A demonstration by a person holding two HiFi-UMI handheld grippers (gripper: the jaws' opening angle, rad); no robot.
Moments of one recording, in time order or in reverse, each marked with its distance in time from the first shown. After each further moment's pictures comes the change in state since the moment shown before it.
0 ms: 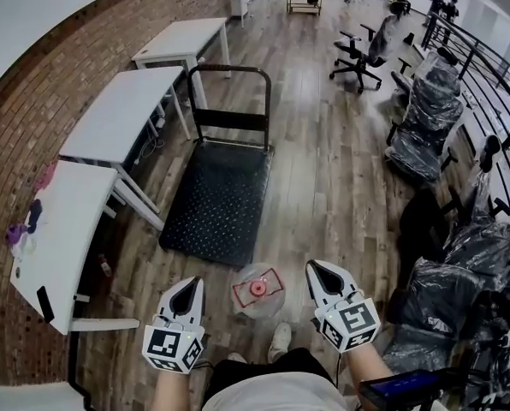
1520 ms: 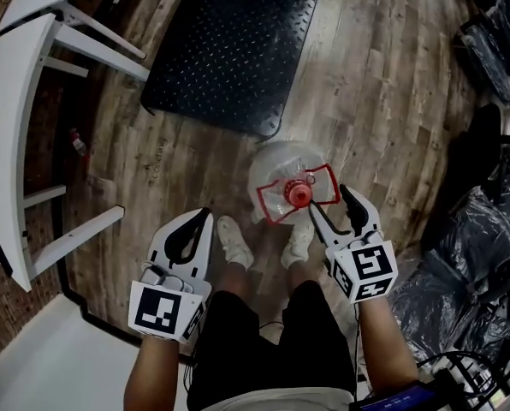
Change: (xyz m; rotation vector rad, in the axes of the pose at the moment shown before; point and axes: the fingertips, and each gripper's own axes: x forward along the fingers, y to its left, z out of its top) left arm 0.086 0.095 -0.246 -0.076 0.317 -0.045; right arm 0.157 0.025 -0.323 0.073 0.482 0.041
